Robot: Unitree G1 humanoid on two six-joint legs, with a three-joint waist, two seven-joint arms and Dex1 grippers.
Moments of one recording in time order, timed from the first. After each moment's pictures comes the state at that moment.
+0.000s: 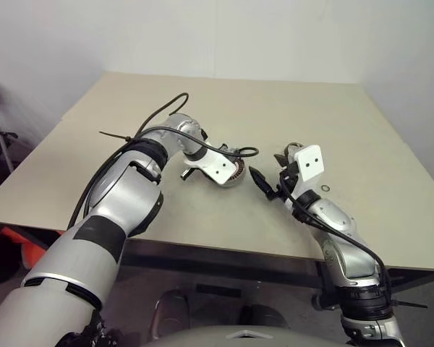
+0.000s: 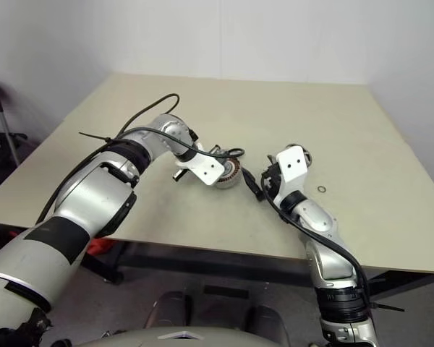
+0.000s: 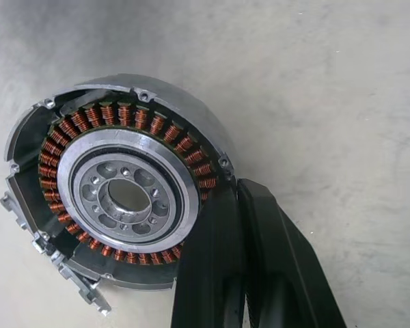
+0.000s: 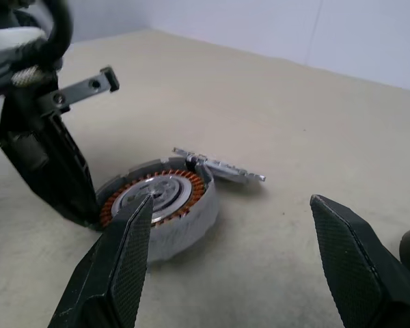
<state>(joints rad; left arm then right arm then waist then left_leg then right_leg) -1.36 0.17 -0.52 1.38 0.63 -0.75 -1.21 -0.13 -0.28 0.00 -0.27 0.20 0.32 0.41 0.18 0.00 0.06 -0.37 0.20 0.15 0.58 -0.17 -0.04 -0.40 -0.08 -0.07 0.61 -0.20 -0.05</state>
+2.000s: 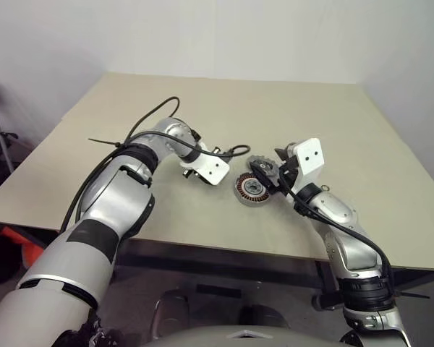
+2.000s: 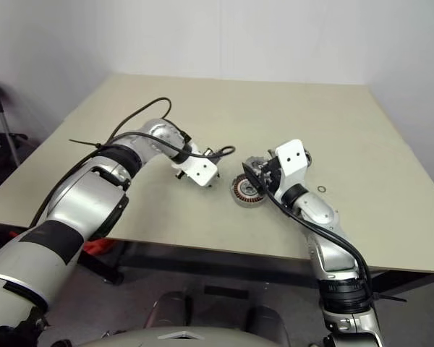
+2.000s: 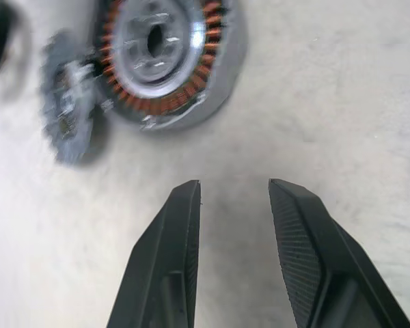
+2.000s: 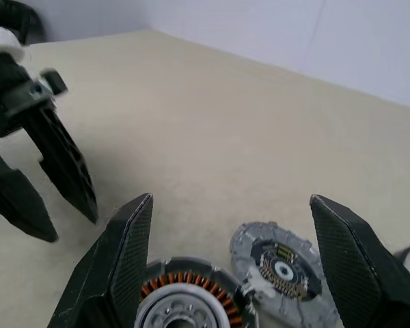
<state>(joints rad) -1.29 0.26 -0.43 1.36 0.48 -0.85 -1.19 -0.21 -0.32 0.01 -0.23 0.19 0.34 0.43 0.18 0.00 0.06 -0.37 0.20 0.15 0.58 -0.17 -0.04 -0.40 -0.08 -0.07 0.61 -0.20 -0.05</state>
